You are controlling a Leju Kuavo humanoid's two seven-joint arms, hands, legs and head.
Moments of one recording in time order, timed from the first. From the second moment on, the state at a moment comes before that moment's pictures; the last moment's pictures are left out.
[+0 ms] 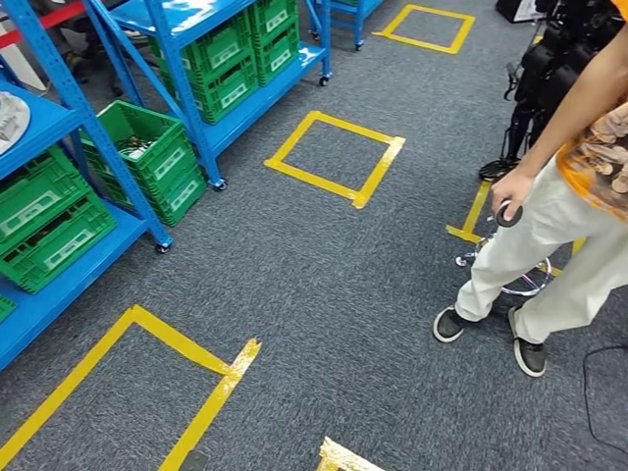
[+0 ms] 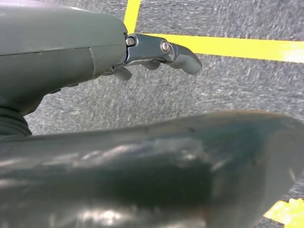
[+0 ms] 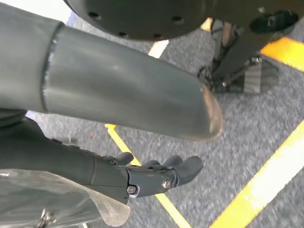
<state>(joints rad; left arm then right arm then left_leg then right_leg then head) -0.06 -0.18 0.68 -0.22 -1.01 0.31 -0.18 -0.07 0.17 -0.90 -0.20 1.18 -0.15 -0.14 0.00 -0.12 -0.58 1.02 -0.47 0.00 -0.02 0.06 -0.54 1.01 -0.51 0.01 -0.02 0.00</state>
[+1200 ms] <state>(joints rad) -0.04 -0.19 0.68 -0.22 -0.97 0.37 -0.25 -0.05 0.18 -0.84 -0.20 1.22 -0.25 -0.20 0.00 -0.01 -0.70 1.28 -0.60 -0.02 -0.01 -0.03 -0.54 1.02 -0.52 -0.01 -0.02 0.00</state>
